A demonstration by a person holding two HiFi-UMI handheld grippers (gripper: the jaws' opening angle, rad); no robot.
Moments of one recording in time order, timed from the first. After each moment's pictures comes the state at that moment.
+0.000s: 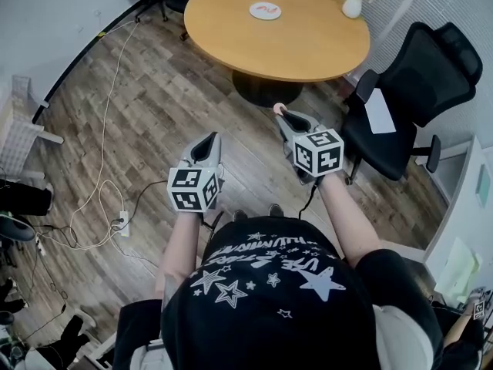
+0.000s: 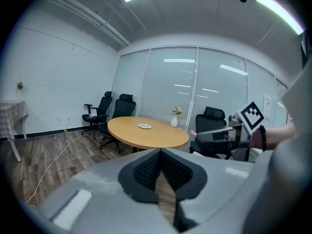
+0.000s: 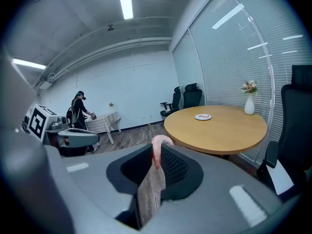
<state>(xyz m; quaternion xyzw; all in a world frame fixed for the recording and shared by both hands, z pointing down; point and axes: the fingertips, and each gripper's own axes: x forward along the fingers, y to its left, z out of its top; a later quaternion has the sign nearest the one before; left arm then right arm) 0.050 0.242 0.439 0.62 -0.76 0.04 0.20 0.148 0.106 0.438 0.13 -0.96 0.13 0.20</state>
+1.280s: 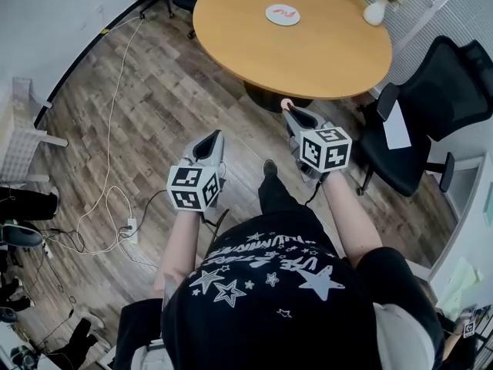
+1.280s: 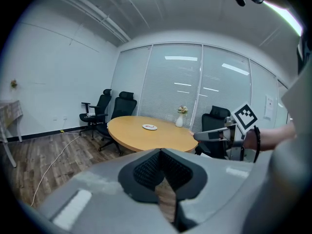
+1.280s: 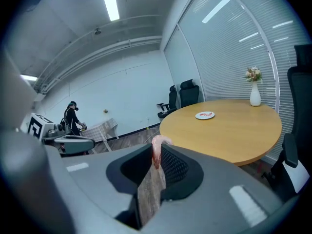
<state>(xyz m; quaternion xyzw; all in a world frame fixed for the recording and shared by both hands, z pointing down) -0.048 0.182 0.459 0.63 -0.75 0.05 0.20 0.051 0.032 0.465 0.15 -0.96 0.18 0.18</state>
